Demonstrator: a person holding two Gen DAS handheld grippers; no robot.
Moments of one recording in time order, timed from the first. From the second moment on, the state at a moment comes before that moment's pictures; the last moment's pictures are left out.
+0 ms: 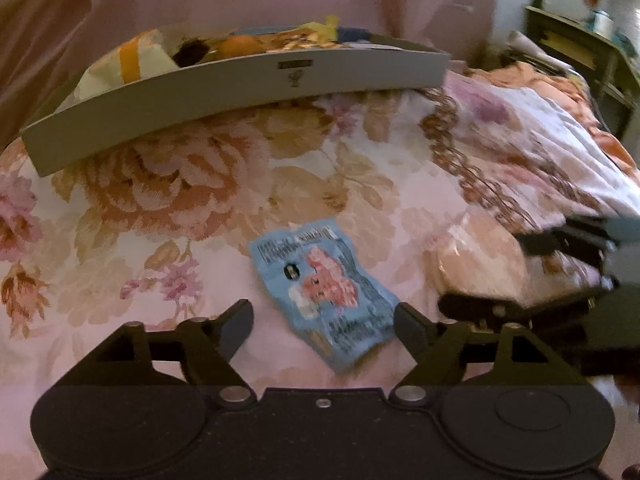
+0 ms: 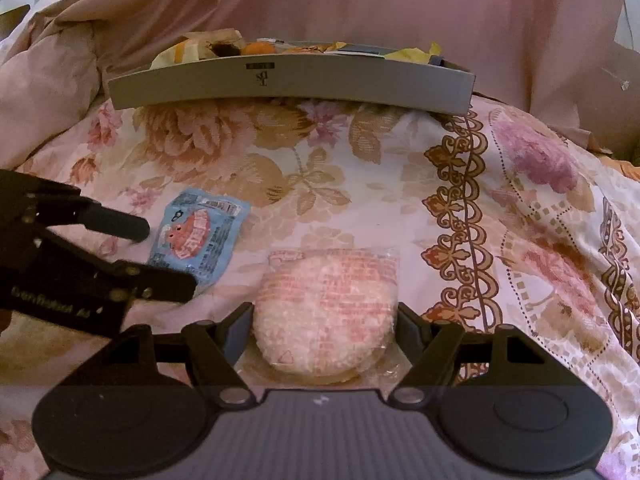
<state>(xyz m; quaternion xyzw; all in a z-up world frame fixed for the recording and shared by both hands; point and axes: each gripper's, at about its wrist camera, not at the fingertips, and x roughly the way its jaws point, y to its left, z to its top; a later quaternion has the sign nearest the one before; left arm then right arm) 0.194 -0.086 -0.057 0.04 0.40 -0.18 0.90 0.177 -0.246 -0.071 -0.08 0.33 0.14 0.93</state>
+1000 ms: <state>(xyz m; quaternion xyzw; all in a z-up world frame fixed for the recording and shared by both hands) 0.164 -0.068 -0.055 0.03 0.36 -0.18 0.92 0.169 -0.231 -0.075 -0.12 0.32 0.16 0.93</state>
